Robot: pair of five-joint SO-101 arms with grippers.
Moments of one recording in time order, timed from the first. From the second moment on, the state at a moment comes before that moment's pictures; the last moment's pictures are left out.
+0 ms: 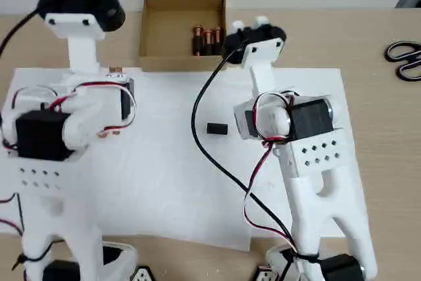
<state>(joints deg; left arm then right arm) 2.0 -26.2 -9.7 94.6 9.2 -18.8 -23.5 4.4 86.3 0.1</state>
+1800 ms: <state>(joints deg) 21.5 -46.7 35.1 52.9 27.4 -35.3 -88.4 86.8 31.6 -5.0</state>
